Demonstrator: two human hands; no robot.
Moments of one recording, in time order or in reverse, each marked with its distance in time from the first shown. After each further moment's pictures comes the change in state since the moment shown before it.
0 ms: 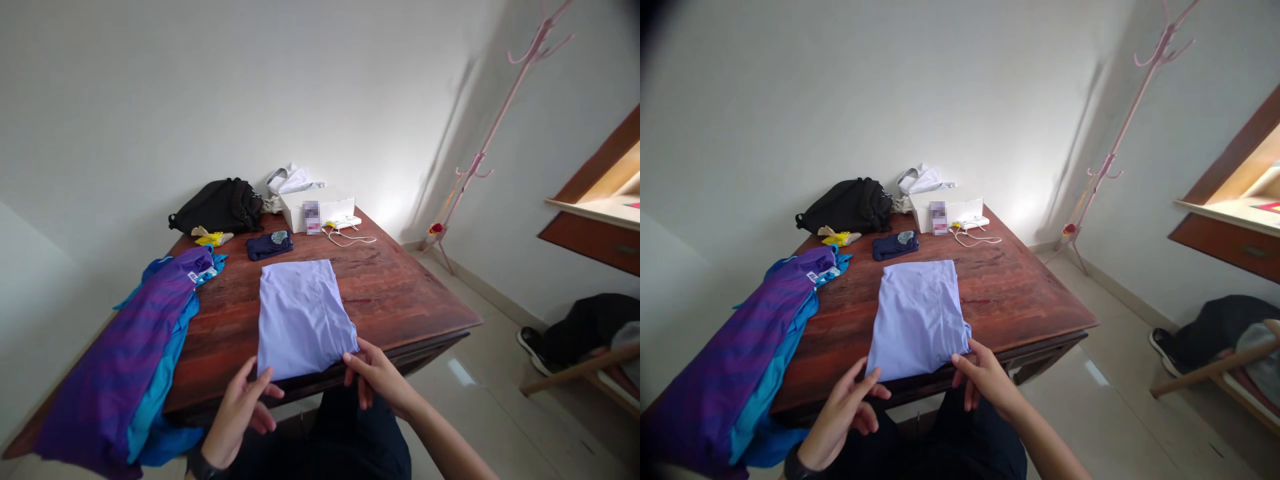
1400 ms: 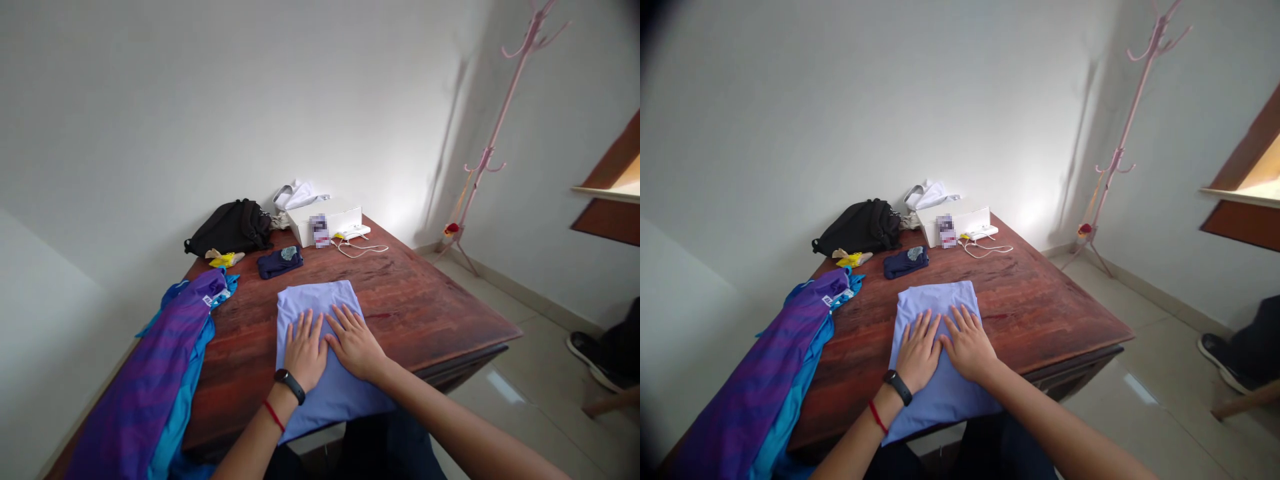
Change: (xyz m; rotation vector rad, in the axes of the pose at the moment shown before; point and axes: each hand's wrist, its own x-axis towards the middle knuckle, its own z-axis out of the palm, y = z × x) left_hand 0.114 0.036 0.069 1.368 0.090 0.831; right_hand 0.101 -0.025 0.020 -1.266 0.273 -0.470
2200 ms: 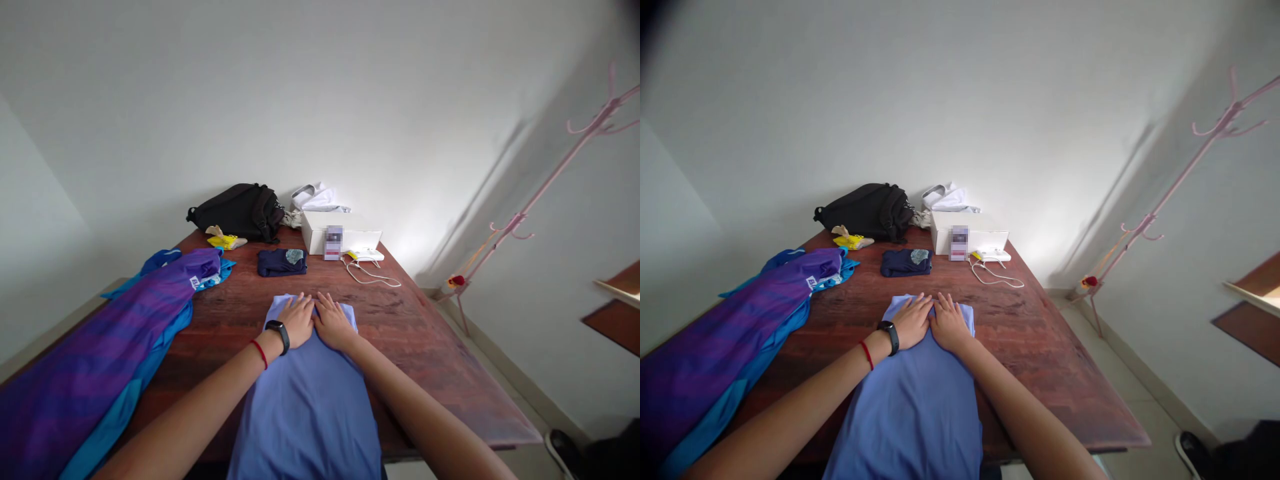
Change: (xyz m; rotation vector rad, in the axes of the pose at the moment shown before) left_hand 0.104 -0.047 -0.001 -0.078 0.002 0.100; right_hand 0.129 0.025 -0.003 -0.052 -0.214 -0.039
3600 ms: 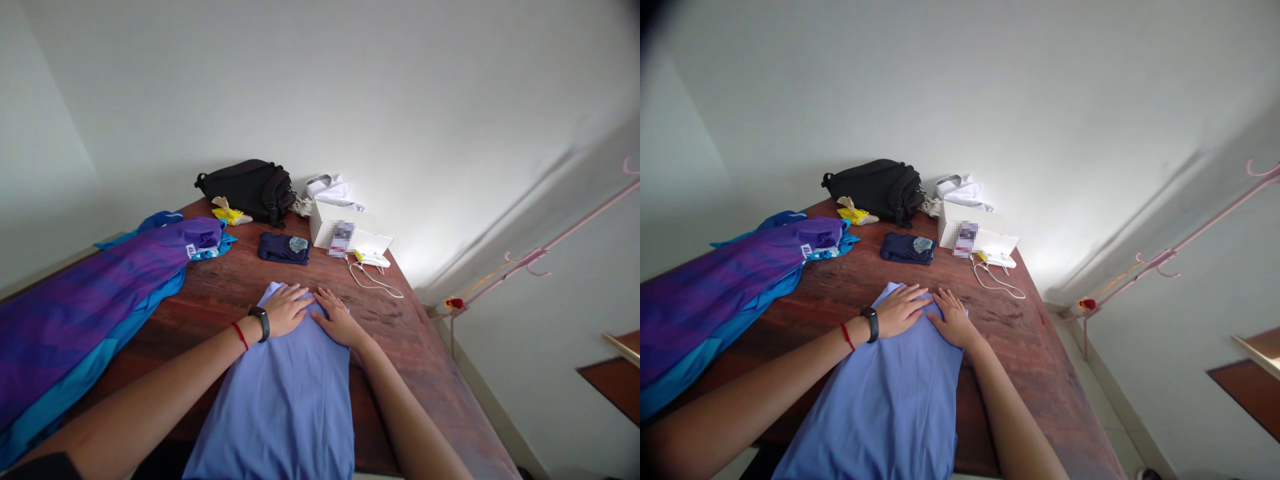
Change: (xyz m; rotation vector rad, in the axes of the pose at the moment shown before) left_hand 0.001 -0.022 0.023 -0.040 0.146 0.086; right_hand 0.010 0.053 -0.005 0.144 -0.076 -0.171
